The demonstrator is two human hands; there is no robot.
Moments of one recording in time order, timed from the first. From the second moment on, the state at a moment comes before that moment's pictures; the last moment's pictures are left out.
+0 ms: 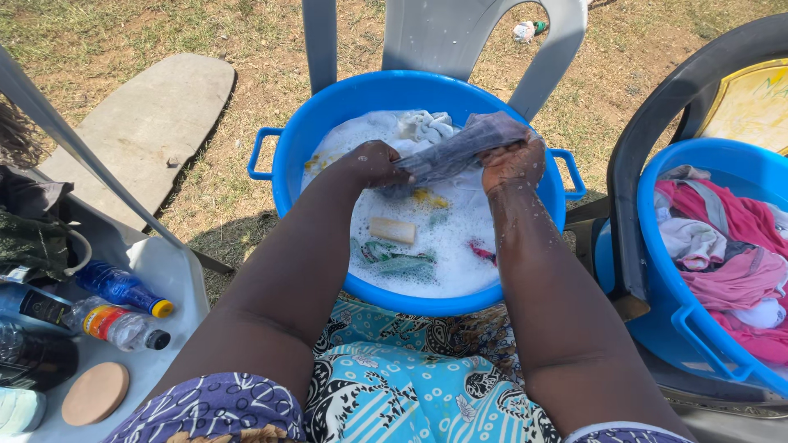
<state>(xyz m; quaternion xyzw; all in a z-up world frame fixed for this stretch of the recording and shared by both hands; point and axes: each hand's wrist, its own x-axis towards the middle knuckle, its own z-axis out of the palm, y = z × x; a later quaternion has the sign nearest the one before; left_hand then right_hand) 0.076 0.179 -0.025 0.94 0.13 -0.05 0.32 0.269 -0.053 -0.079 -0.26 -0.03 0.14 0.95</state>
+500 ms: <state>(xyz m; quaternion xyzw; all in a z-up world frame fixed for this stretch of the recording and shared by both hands) 0.045 0.032 0.003 0.82 -0.27 0.39 0.33 0.186 -0.024 -0.048 -0.33 -0.12 0.30 0.89</state>
